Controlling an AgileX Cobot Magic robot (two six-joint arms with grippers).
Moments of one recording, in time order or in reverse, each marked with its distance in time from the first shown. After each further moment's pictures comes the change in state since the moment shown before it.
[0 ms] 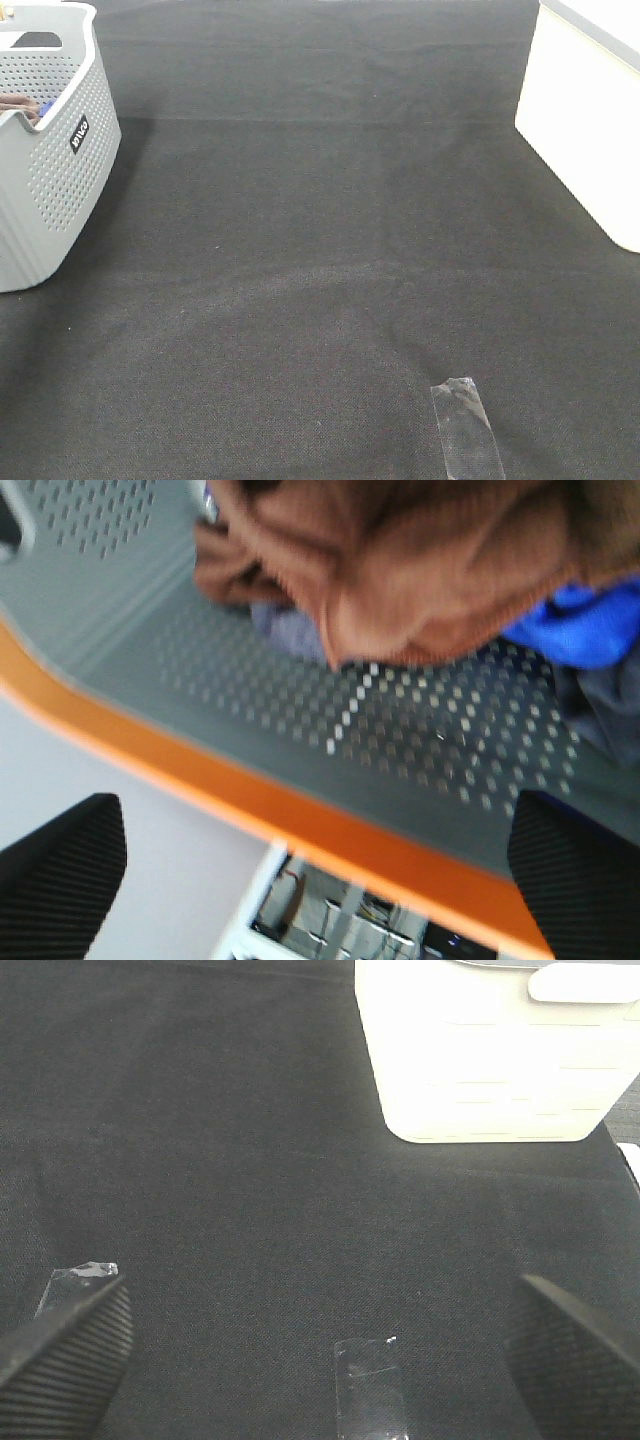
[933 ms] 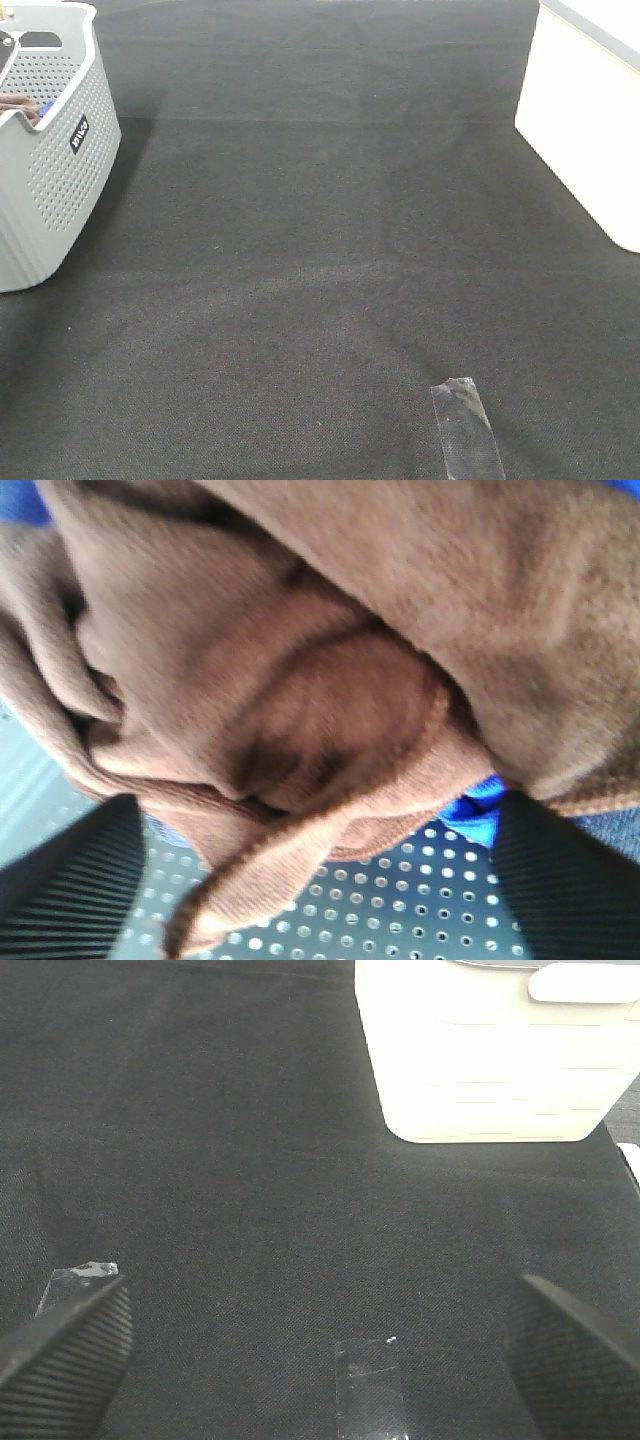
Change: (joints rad) left arm 0.030 0.085 0.000 -0.171 0.045 0.102; right arm 0.000 0.000 0.000 0.000 0.000 0.000
